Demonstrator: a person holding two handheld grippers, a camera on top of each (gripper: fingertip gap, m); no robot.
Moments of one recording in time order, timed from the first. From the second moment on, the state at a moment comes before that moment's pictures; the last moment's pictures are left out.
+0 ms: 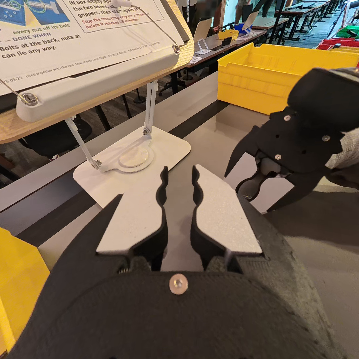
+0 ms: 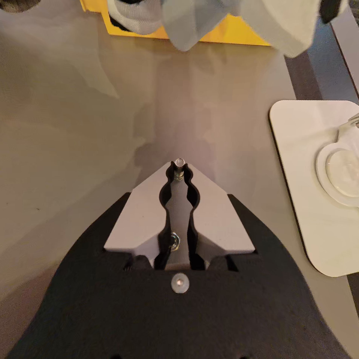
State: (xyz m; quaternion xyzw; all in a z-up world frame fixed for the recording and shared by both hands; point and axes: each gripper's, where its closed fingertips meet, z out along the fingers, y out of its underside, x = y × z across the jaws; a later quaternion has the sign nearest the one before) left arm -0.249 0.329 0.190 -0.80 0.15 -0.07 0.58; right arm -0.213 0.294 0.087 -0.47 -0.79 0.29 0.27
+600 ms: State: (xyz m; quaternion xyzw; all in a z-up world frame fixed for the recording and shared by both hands) left arm -0.205 0.341 0.202 -0.72 0.20 0.06 0.67; right arm -0.188 0.323 0.235 -0.49 -0.67 0.40 0.40
